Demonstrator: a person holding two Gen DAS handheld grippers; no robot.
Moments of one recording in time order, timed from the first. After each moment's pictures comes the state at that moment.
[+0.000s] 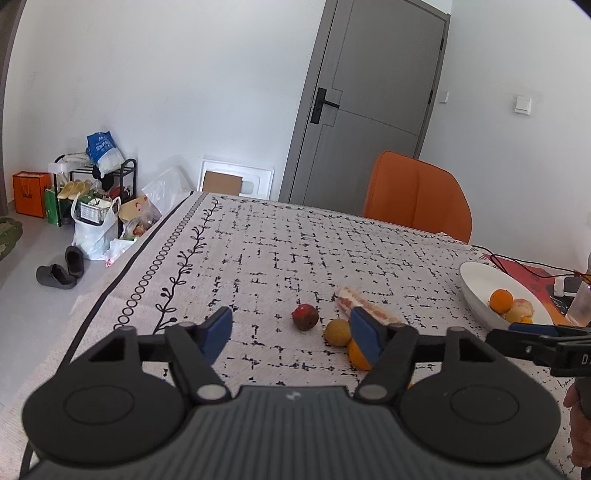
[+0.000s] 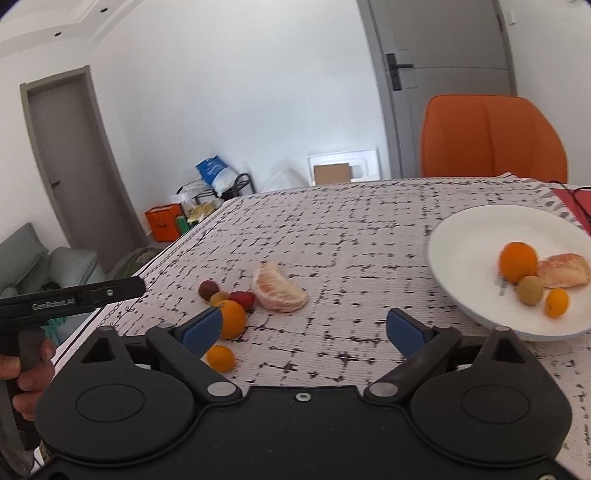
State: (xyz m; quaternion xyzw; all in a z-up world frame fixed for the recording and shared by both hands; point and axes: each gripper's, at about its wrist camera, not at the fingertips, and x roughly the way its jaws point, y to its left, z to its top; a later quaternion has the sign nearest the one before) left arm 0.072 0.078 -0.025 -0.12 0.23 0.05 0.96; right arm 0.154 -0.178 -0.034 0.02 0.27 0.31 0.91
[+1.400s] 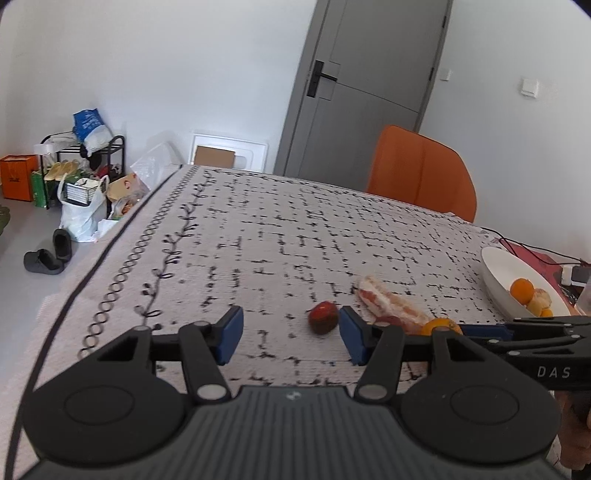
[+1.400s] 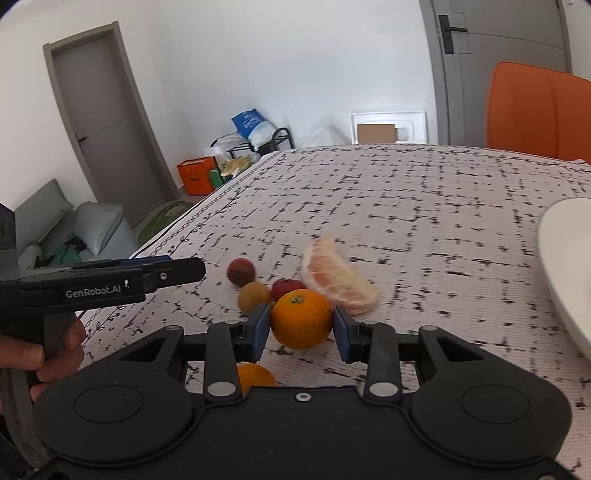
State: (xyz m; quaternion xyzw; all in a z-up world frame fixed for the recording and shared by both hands) left arm 0.120 0.097 -0.049 -0.12 0.27 0.03 0.95; right arm 0.189 -0.117 -0.049 -0.01 0.33 0.37 0.87
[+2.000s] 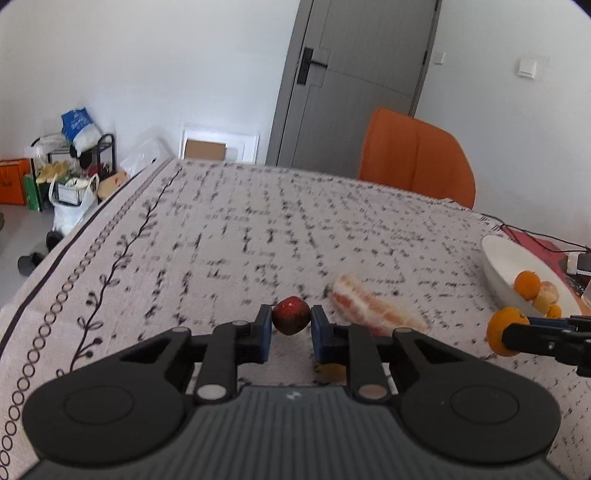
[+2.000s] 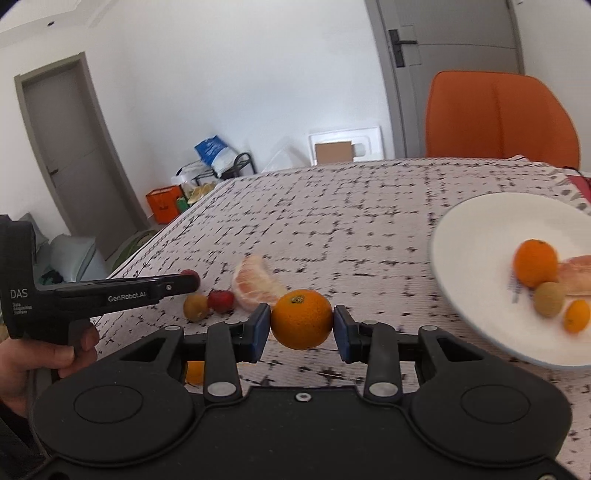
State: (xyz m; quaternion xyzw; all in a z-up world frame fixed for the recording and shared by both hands) left arm 0.154 0.065 -0.054 -0.11 0.28 0.03 0.95; right arm 0.187 -0.181 -0.037 0.02 0.31 0.31 0.90
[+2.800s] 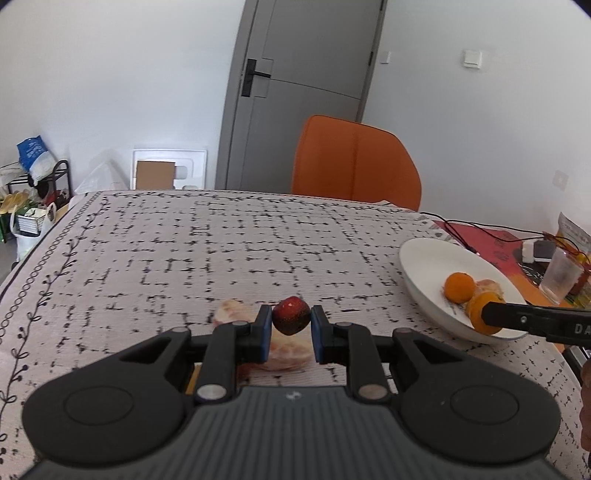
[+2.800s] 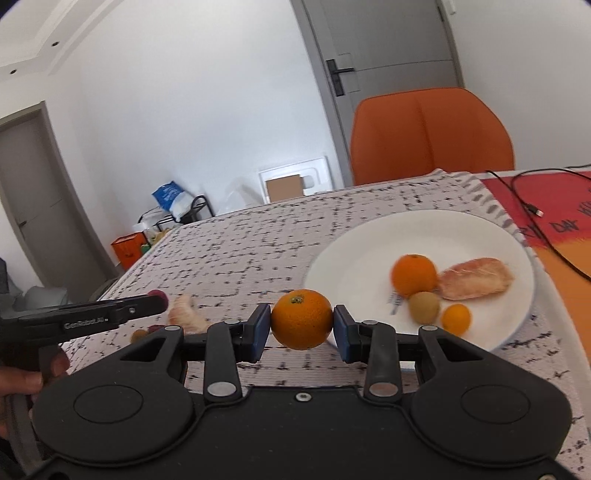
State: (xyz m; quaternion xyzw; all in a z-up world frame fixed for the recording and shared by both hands) left arm 0.163 -0.006 -0.031 -0.08 0.27 -0.04 0.96; right arm 0.195 -0.263 -0.033 0.08 0.28 0.24 0.93
